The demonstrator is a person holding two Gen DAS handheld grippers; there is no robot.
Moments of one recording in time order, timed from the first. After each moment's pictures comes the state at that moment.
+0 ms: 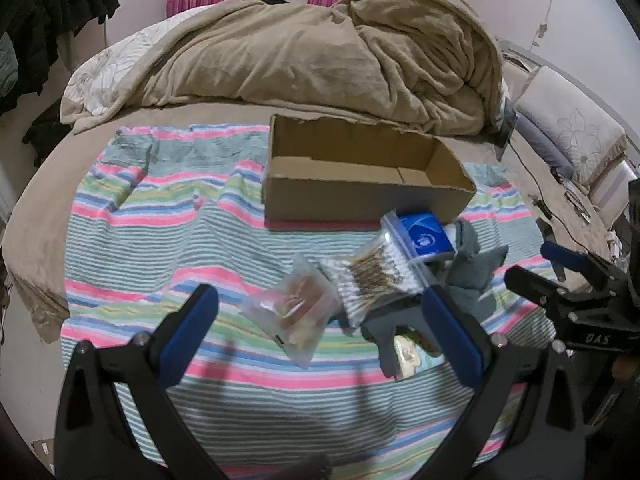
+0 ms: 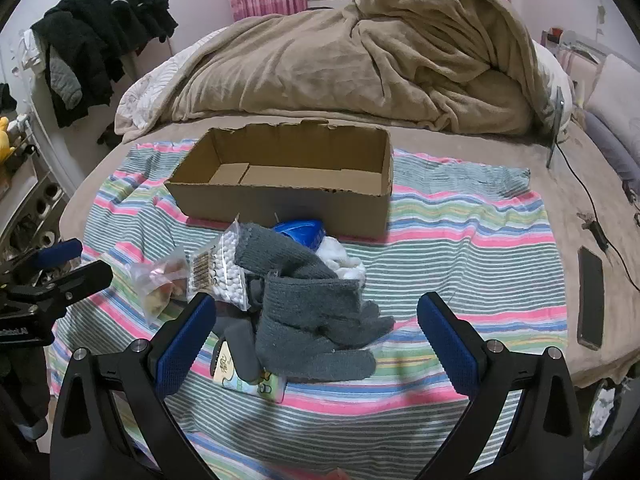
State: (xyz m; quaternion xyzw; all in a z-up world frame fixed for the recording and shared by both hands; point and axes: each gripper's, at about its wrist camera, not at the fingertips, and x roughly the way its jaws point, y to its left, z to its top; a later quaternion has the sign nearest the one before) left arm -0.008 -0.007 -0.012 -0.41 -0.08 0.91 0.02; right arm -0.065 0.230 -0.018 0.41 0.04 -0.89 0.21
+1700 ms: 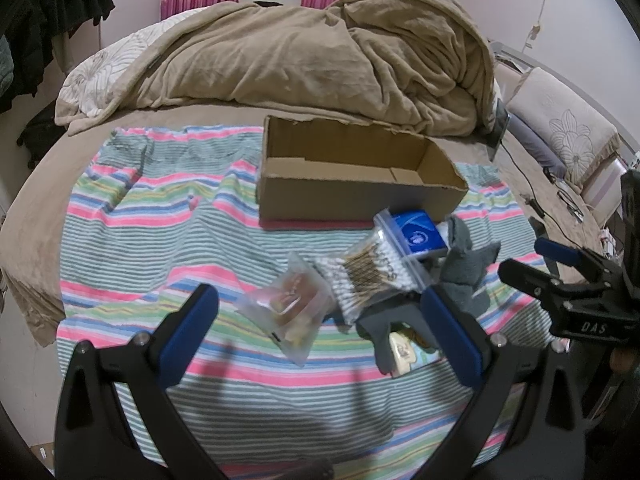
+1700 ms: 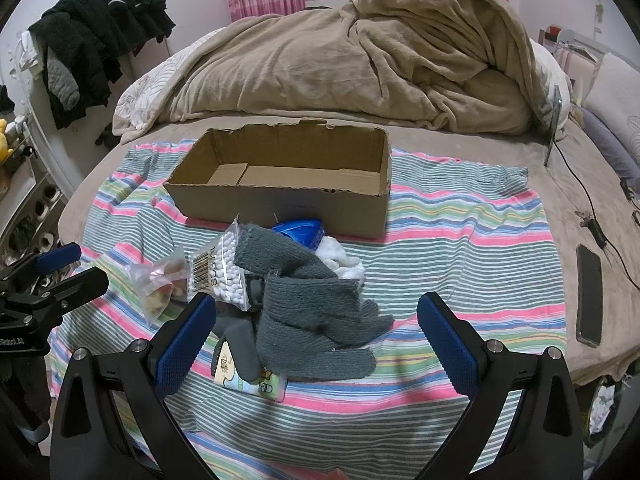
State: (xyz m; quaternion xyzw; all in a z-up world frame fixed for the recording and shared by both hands) left arm -0.003 -0.009 -0.015 -0.41 -0.09 0.91 0.03; right arm -0.066 0.232 -0.018 0.41 0.04 -0.89 0.21
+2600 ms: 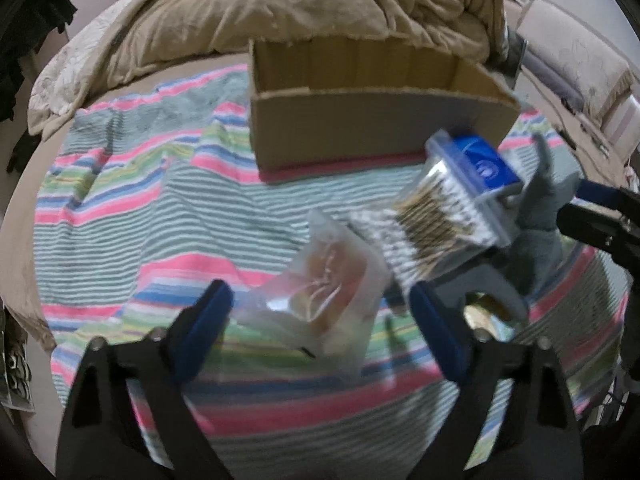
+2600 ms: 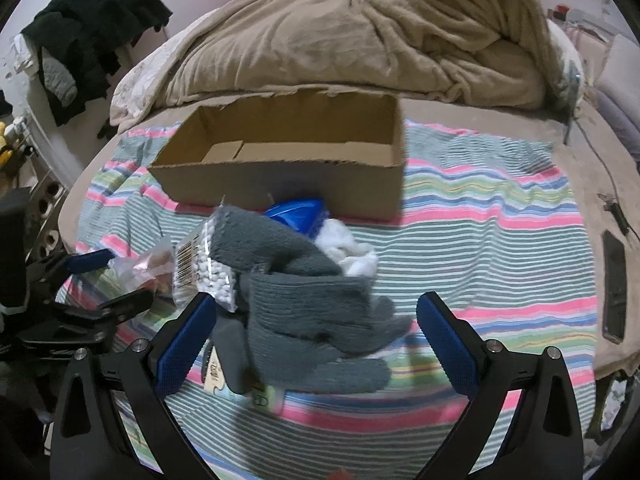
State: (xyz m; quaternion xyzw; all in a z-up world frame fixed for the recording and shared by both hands) left arm -0.053 -0.006 -0.093 -0.49 0.00 0.87 0.04; right arm -0.095 0.223 -0.053 0.46 0.03 -0.86 0.22
